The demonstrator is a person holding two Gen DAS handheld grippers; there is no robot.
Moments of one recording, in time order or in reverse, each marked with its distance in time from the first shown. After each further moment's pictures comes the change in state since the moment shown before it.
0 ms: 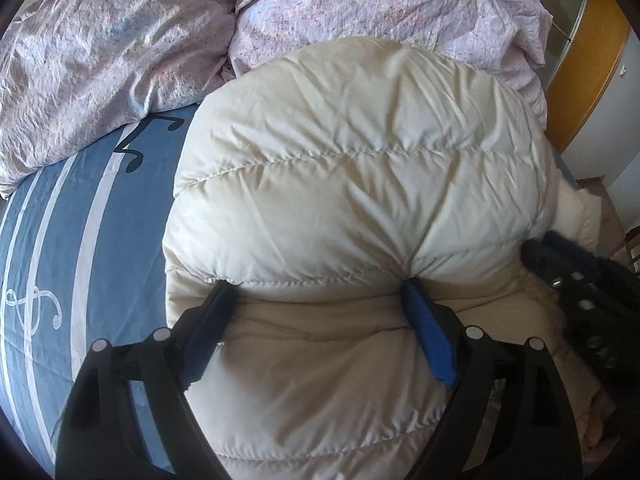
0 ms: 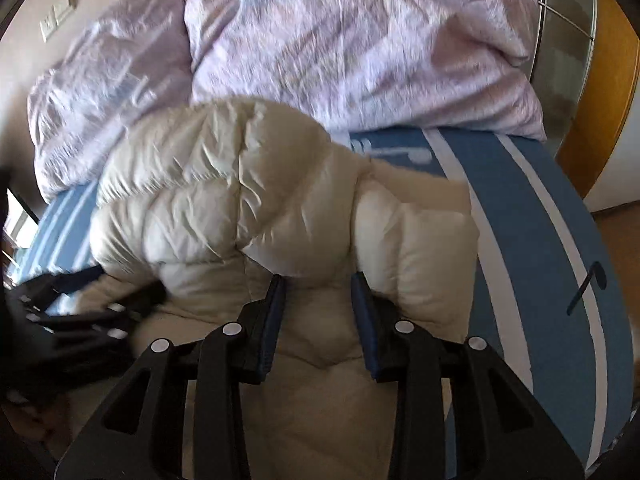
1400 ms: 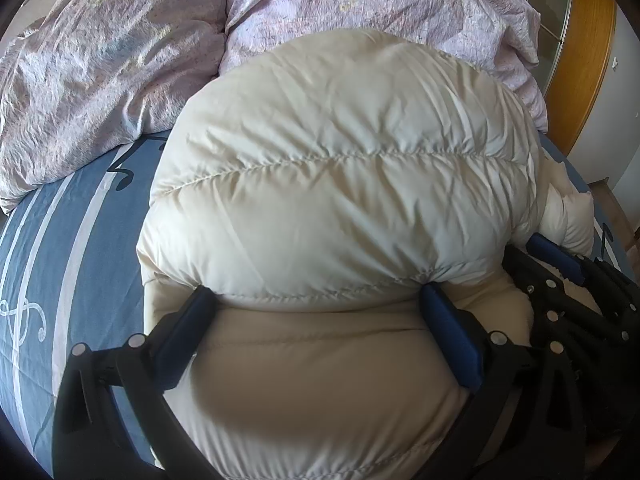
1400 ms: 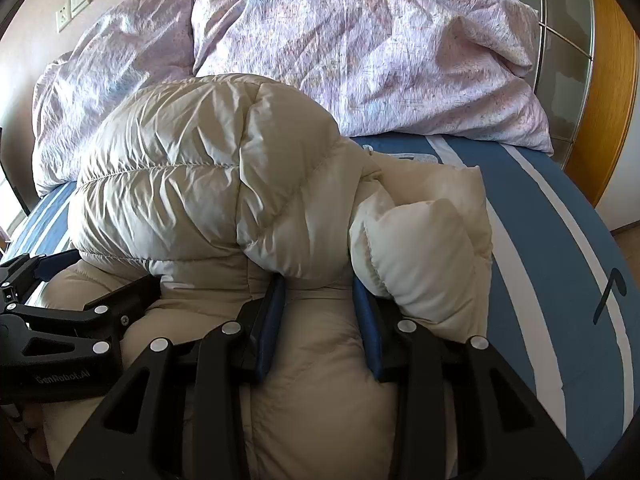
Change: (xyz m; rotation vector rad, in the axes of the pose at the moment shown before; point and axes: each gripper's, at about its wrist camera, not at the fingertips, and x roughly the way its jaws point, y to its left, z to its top) left arm 0.017 -0.012 -0.012 0.036 -0.129 0.040; right arm 0.024 -0.001 -0.023 -0.033 -0.139 0.000
